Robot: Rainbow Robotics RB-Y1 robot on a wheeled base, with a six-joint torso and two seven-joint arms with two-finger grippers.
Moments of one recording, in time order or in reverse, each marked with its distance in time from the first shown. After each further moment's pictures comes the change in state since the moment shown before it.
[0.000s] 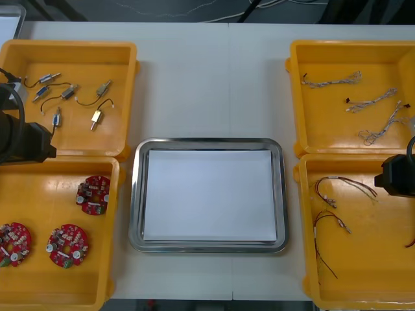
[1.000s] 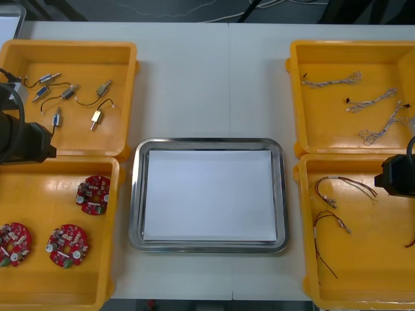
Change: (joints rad) right arm 0.000 0.000 0.000 0.000 0.000 0.000 0.000; left arm 0.000 0.000 0.000 0.000 0.000 0.000 0.000
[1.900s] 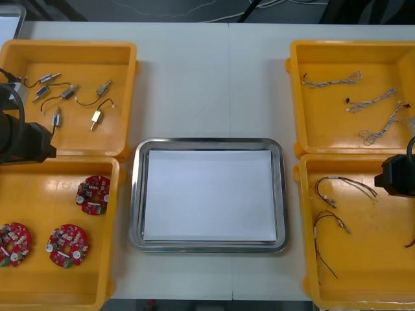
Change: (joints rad) right arm 0.000 0.000 0.000 0.000 0.000 0.000 0.000; left arm 0.000 0.000 0.000 0.000 0.000 0.000 0.000
